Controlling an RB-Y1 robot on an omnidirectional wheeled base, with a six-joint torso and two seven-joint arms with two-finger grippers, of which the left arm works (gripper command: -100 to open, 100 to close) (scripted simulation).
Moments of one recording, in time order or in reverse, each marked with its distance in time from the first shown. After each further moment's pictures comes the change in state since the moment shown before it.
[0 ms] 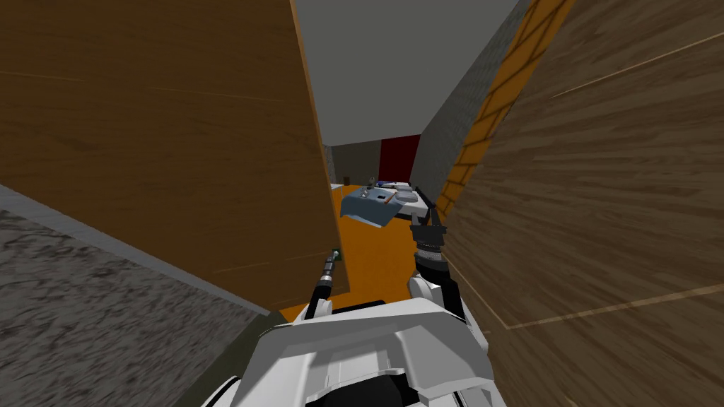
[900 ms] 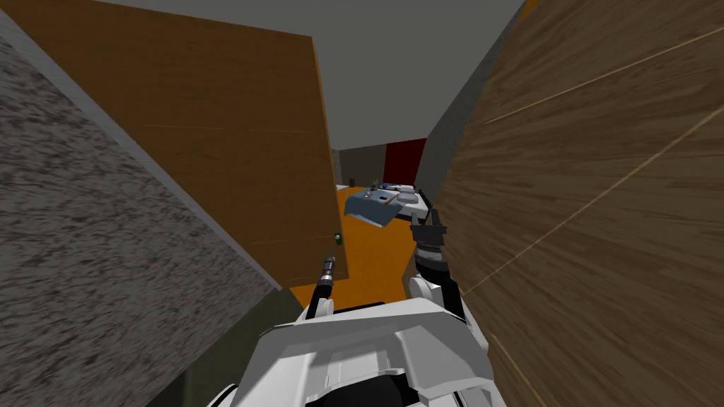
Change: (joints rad) arm 0.023 -0.023 0.029 -0.045 0.028 0.032 -0.013
